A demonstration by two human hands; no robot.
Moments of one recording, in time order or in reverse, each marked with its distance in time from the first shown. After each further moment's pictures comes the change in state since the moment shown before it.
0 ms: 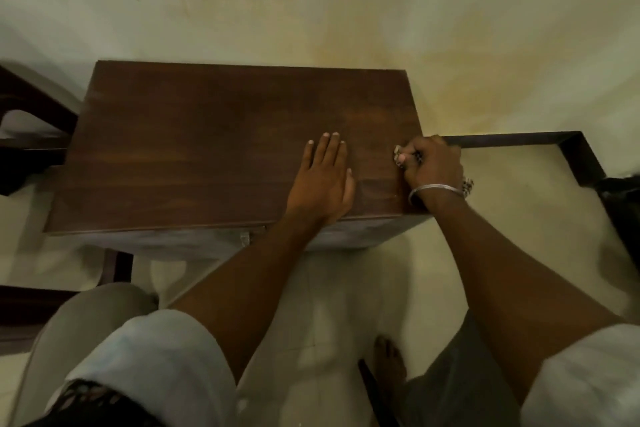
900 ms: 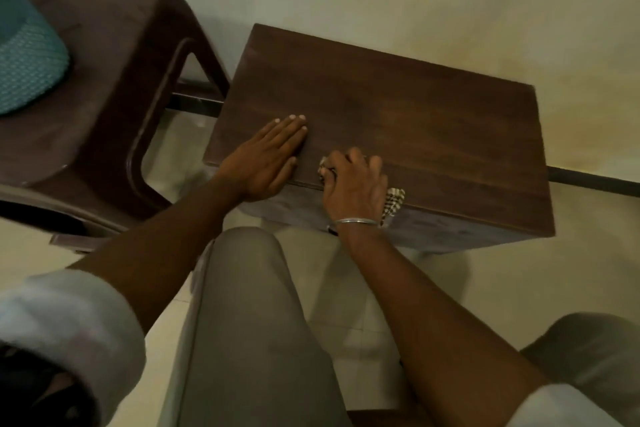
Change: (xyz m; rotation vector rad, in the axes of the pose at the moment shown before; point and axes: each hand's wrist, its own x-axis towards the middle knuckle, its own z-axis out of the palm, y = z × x) left_hand -0.162 -0.238 -0.084 0.118 0.076 0.086; right_hand -0.162 -0.247 0.107 -0.093 -0.033 -0.402
